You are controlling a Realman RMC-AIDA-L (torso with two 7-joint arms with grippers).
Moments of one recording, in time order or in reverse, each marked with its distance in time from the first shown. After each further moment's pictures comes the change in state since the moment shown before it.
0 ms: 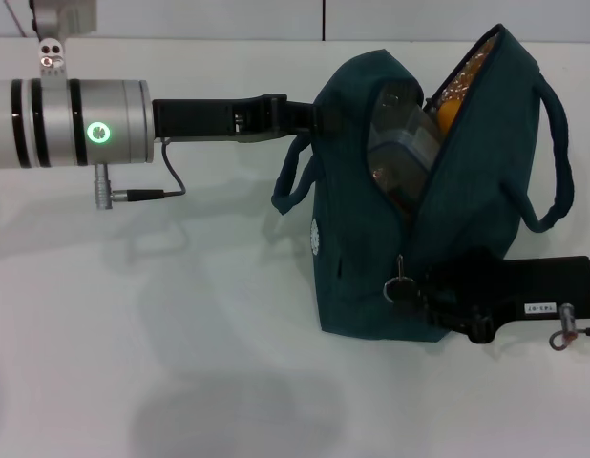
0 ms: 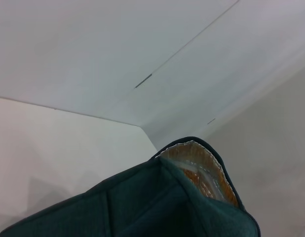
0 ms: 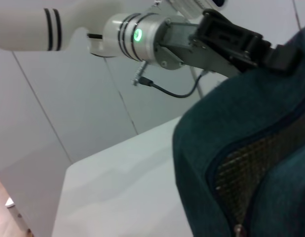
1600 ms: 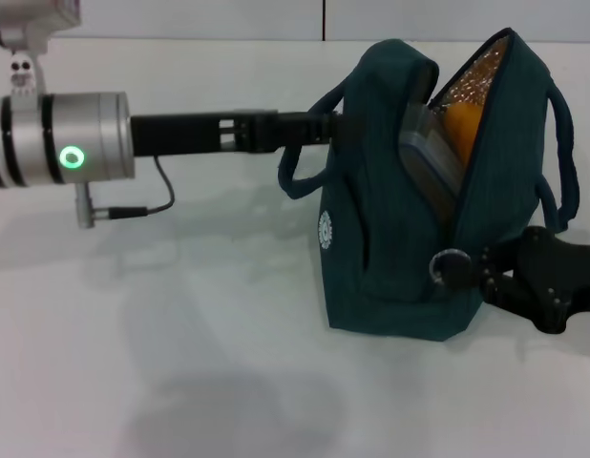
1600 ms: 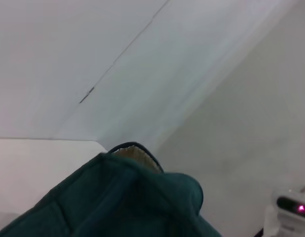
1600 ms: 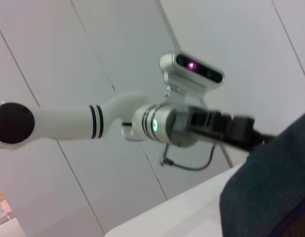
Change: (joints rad) left arm 0.050 0.005 0.000 0.004 -0.082 0.127 0.207; right arm -0.085 -0.037 0.087 -0.072 0.079 -0.248 0.060
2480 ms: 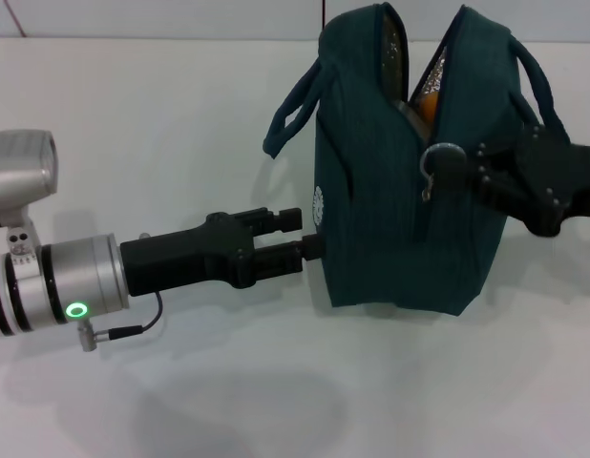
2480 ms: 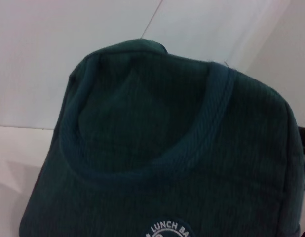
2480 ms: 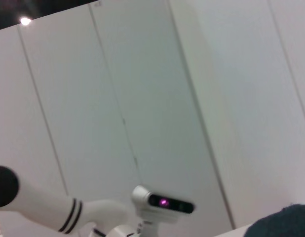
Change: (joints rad) left arm 0.168 -0.032 0.005 -0.236 -0.021 -0.086 0.565; right arm 0.080 -0.007 0.004 -0.071 0.137 -0.003 0.025
